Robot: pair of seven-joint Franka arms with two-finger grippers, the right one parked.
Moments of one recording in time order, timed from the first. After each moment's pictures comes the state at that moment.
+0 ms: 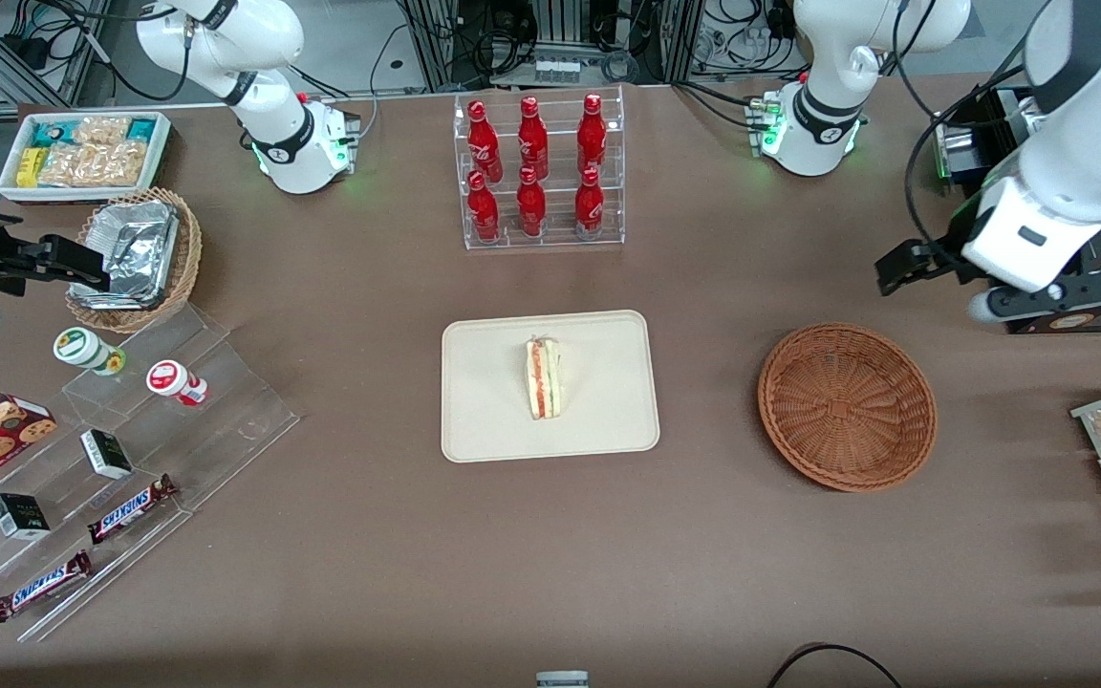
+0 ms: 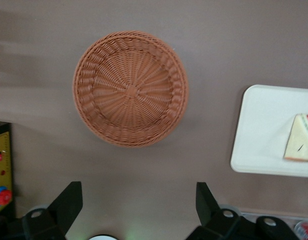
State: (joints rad) arm -0.26 -0.04 0.13 -1.71 -0.03 1.59 -0.26
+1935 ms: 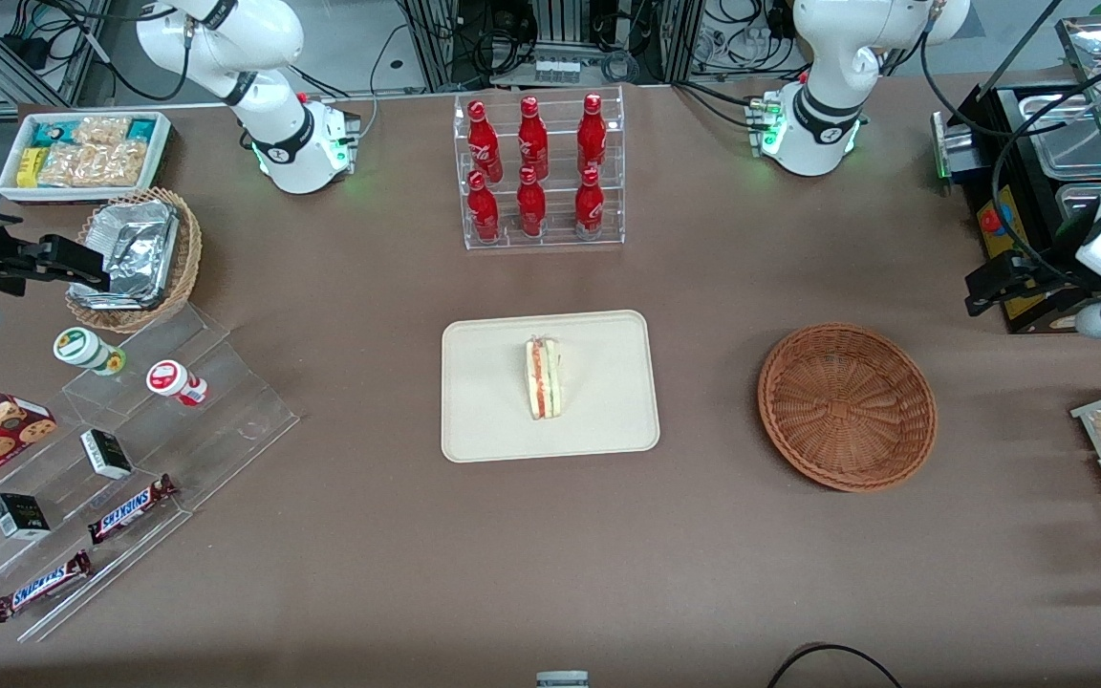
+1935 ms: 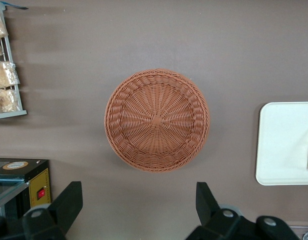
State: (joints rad) arm -0.05 0.06 -0.01 -1.51 0.01 1.57 -0.08
